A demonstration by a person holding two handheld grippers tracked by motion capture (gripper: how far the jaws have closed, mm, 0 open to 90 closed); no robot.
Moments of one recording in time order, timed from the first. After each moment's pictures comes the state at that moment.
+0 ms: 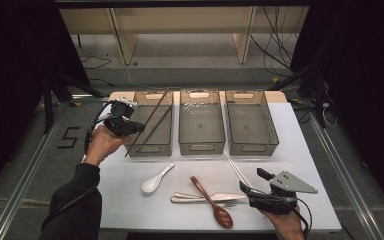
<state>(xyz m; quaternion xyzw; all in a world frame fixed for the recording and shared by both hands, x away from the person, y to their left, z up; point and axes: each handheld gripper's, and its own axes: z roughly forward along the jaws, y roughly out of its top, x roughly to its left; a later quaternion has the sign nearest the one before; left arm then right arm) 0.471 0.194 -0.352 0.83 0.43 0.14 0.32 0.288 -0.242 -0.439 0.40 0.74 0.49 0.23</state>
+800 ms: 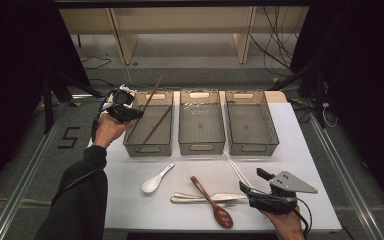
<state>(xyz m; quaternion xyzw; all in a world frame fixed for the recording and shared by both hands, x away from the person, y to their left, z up) 0.522 0.204 -0.368 0.81 0.46 0.18 0.32 0.289 -0.242 -0.439 0.39 0.74 0.50 0.23</state>
